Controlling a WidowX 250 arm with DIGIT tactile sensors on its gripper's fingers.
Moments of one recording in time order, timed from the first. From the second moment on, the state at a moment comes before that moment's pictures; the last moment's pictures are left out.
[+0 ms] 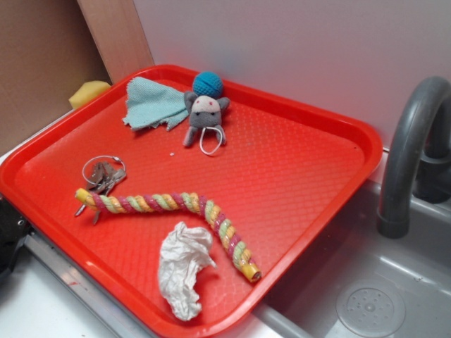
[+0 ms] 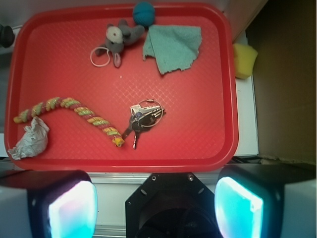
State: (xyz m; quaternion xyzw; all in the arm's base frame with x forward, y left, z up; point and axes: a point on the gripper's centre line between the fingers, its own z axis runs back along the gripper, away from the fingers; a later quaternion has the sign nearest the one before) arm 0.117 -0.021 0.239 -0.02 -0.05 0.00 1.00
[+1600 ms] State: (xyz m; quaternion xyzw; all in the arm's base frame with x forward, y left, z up) arm 0.296 -0.051 0.093 0.00 -0.10 0.29 0.95
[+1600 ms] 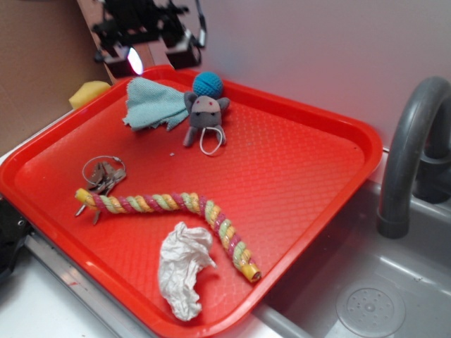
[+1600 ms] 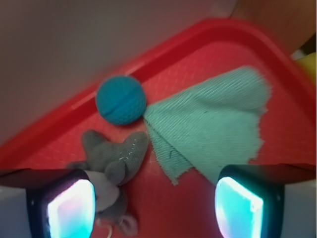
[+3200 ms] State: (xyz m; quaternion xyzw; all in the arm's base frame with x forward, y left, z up) arm 0.252 -0.073 0.136 -0.03 -0.15 0.24 0.96
